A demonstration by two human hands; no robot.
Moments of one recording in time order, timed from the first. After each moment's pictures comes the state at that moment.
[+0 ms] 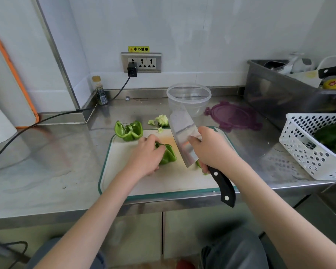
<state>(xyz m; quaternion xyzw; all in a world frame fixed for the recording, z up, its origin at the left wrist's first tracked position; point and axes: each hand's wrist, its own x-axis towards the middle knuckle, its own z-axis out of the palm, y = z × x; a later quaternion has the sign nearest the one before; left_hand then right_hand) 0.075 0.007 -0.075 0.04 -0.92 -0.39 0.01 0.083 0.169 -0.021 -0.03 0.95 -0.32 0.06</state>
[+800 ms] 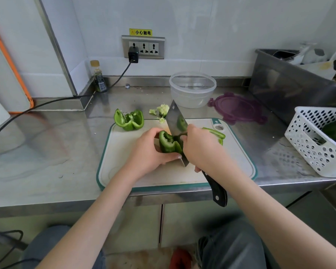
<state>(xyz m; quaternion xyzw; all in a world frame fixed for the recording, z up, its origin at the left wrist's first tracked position) 0.072 -0.001 -0.108 -0.03 -0.86 -0.50 0.07 0.076 0.142 -0.046 -0.05 0.99 -0.15 0.03</state>
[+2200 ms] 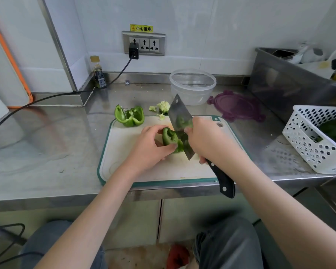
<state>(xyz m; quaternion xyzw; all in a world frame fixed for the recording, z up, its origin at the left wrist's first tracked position) 0.071 0.000 -0.110 -0.05 -0.82 -0.57 0.06 0.072 0.145 -0.030 -0.02 0.98 -0.17 0.08</state>
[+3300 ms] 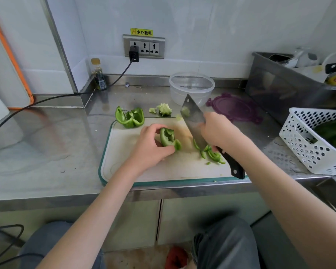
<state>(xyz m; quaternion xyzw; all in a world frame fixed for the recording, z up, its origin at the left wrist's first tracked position) 0.071 0.000 -0.110 -0.05 -0.81 -0.58 0.06 0.051 0.173 -0.022 -0.02 0.99 -0.15 0.02</state>
